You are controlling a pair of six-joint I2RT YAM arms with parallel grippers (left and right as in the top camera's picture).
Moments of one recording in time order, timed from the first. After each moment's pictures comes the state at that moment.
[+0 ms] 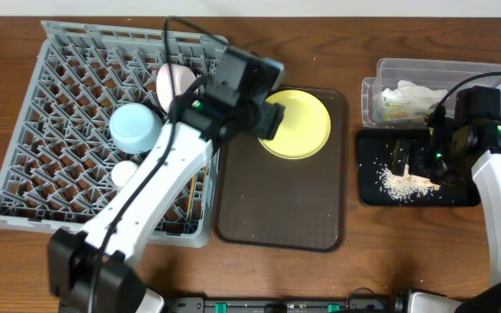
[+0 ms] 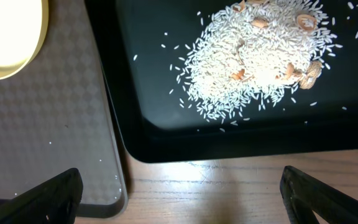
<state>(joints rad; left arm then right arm) -0.52 1.68 1.51 -0.75 0.16 -0.05 -0.16 1.44 1.20 -1.17 -0.16 0.07</state>
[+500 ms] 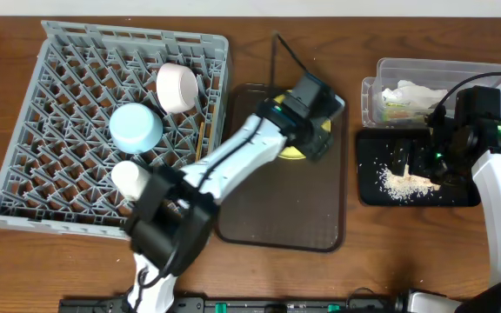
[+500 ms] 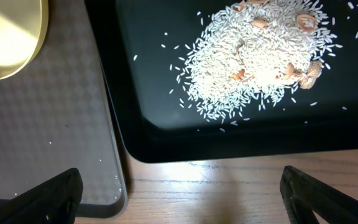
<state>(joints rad) -0.72 2.05 1.57 -0.60 0.14 0.04 -0.16 1.44 1.20 -1.17 -0.16 0.07</state>
